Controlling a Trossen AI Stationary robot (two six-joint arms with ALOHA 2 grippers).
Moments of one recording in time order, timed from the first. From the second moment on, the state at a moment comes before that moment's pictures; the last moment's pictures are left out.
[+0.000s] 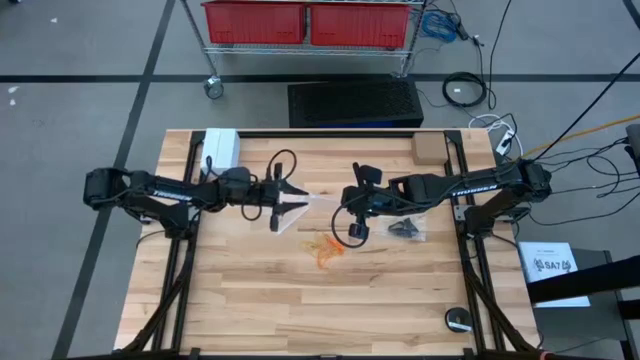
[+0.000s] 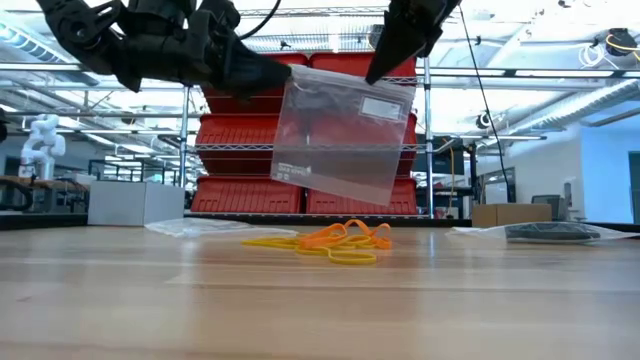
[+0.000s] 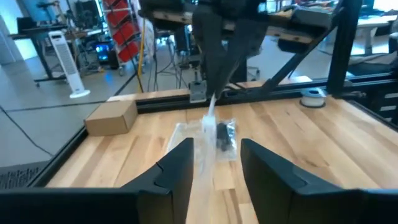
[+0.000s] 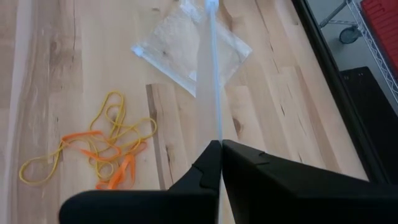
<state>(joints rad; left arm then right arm) 0.19 1.26 0.47 0.72 0.23 0.14 0.09 1.52 1.30 -0.66 0.36 0.12</state>
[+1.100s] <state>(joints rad) 0.16 1.26 0.50 0.69 0.20 0.22 0.08 1.56 1.30 -0.29 0.29 0.00</state>
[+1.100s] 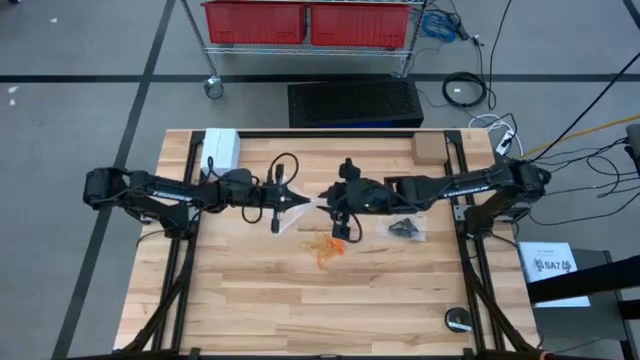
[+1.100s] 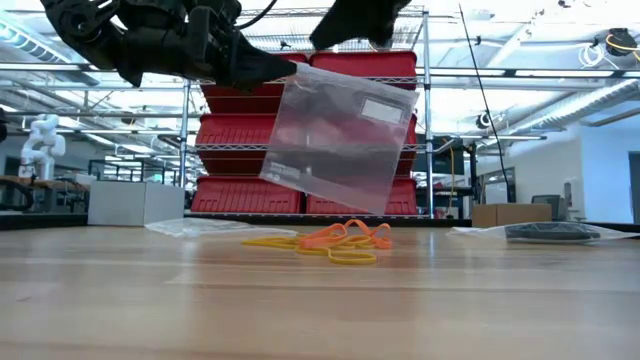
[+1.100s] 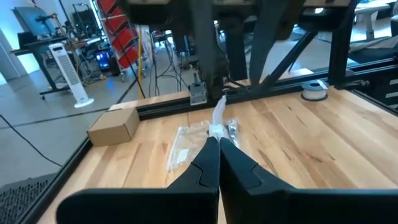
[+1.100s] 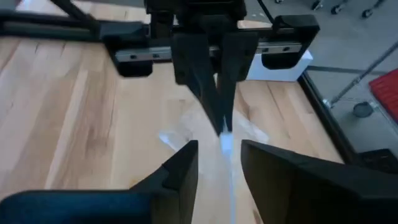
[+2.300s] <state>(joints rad) 0.17 1.26 0.50 0.67 0.18 0.22 0.05 1.63 1.30 -0.44 0.25 0.06</state>
